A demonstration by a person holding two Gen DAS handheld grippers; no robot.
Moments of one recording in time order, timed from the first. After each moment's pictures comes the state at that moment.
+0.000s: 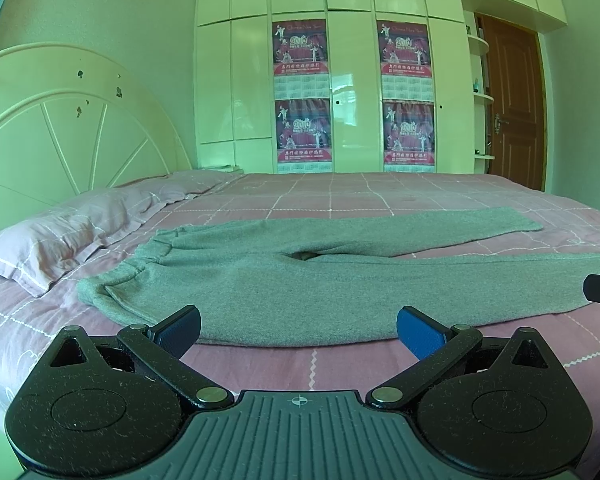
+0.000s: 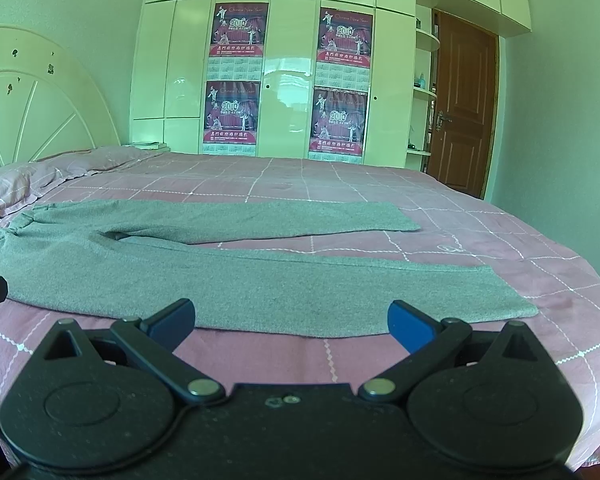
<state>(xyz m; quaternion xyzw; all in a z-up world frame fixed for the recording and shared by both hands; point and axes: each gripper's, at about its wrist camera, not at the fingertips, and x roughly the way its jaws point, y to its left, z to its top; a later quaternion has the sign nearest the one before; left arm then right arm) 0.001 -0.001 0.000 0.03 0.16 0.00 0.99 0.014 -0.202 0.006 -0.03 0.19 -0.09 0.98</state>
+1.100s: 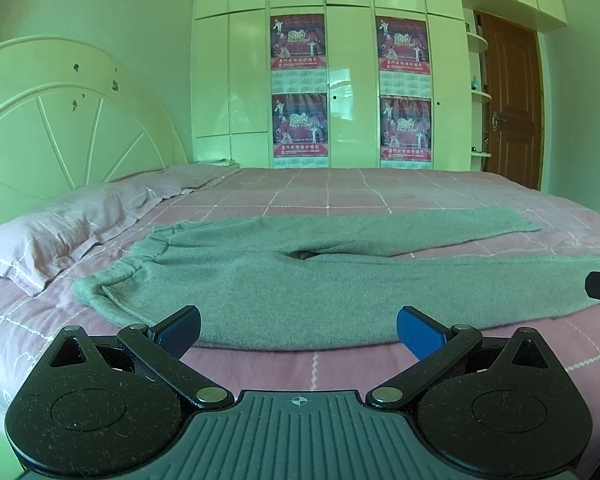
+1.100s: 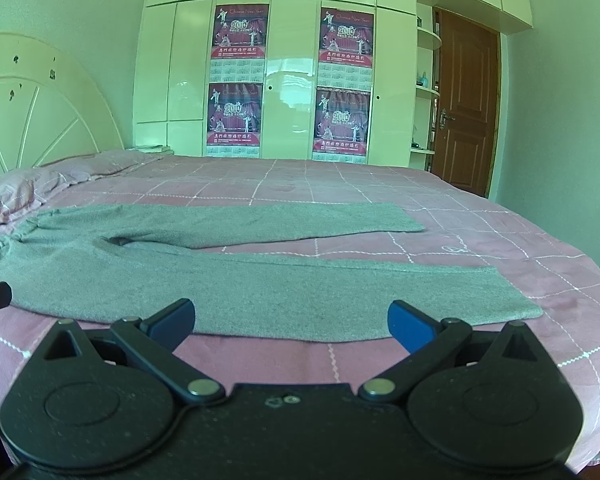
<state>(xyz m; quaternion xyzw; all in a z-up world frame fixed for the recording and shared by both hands) 0.012 0.012 0.009 0.02 0.17 -0.01 0.99 0.016 -0.208 0.020 -0.01 0.18 -0.08 0.98</state>
